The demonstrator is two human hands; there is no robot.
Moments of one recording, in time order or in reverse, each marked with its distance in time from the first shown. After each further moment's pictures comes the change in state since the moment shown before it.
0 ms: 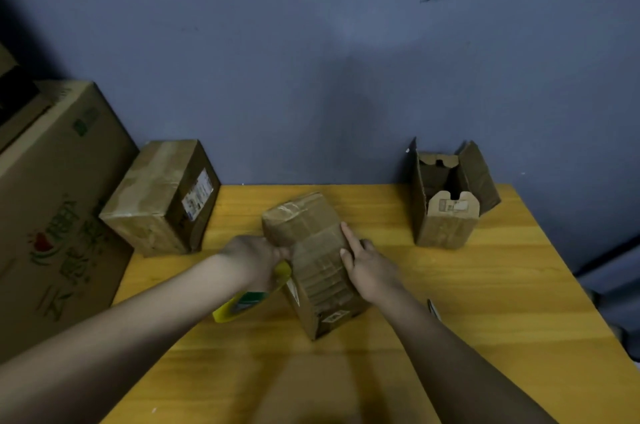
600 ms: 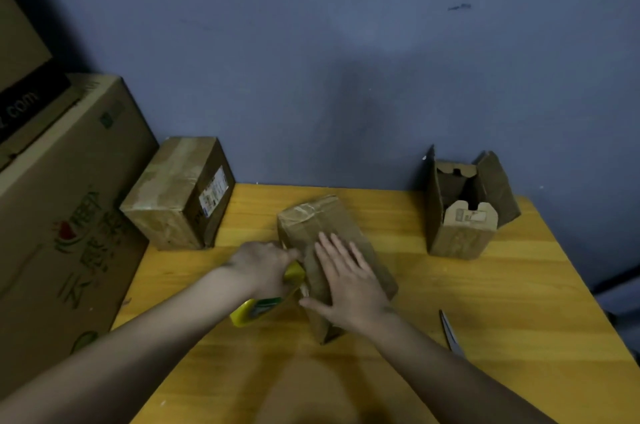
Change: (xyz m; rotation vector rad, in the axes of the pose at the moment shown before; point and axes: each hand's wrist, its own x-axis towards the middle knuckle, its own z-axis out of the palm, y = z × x) left_hand 0.001 -0.008 0.018 -0.024 0.124 0.047; right_hand -0.020 -0.038 0.024 -0.346 0.069 -0.427
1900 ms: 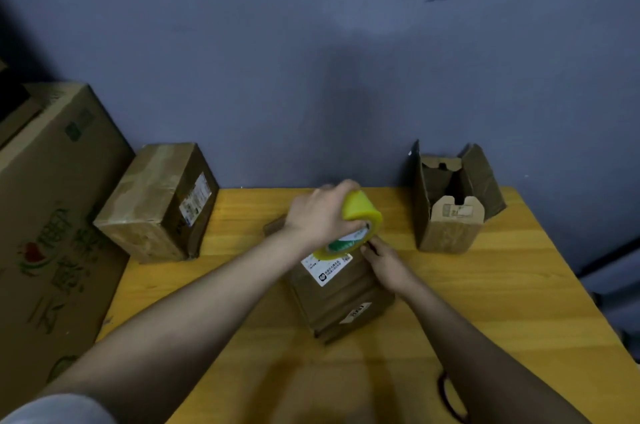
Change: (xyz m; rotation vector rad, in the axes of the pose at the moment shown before) left_hand 0.083 0.052 -0.056 -0.393 0.523 -0.013; right_hand 0.016 0.090 0.001 1.009 0.086 0.447
